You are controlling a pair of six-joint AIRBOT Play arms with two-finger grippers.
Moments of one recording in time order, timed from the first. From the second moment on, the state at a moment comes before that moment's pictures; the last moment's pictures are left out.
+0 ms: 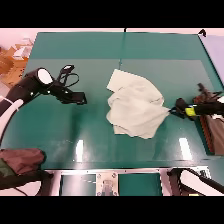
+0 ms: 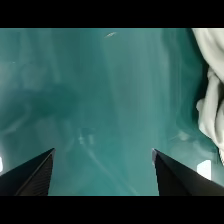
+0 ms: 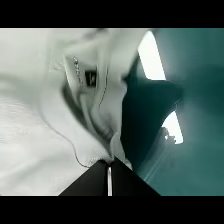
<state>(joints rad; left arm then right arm) -0.20 -1.41 1.14 1.11 -1.05 -1.37 -0.43 -1.15 0.79 -0.99 1.15 1.44</state>
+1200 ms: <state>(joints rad) -0.55 -1.68 1.12 0.59 -0.80 -1.12 -0.50 -1.21 0.53 -0.88 1.06 1.40</state>
